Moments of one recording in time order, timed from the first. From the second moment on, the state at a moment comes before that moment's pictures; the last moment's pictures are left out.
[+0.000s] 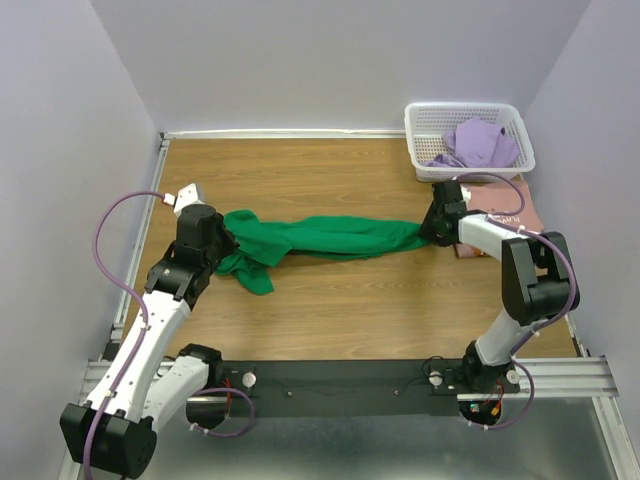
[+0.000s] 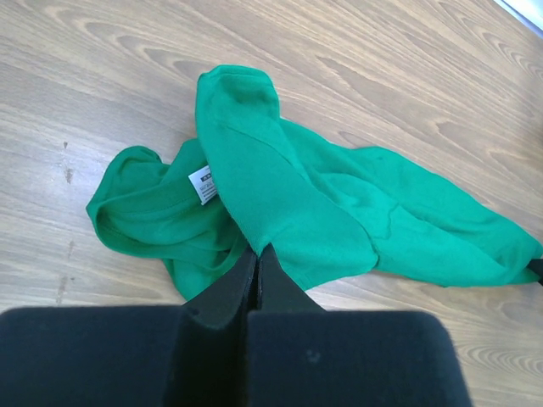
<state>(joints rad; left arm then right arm) -0.25 0.86 0.79 -0.51 -0.21 -0.63 0.18 1.70 0.93 -0.22 0.17 0.56</state>
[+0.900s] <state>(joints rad) -0.10 1.36 1.93 -0.52 -0.24 -0.54 0.18 1.54 1.70 -0.38 0.13 0.46</state>
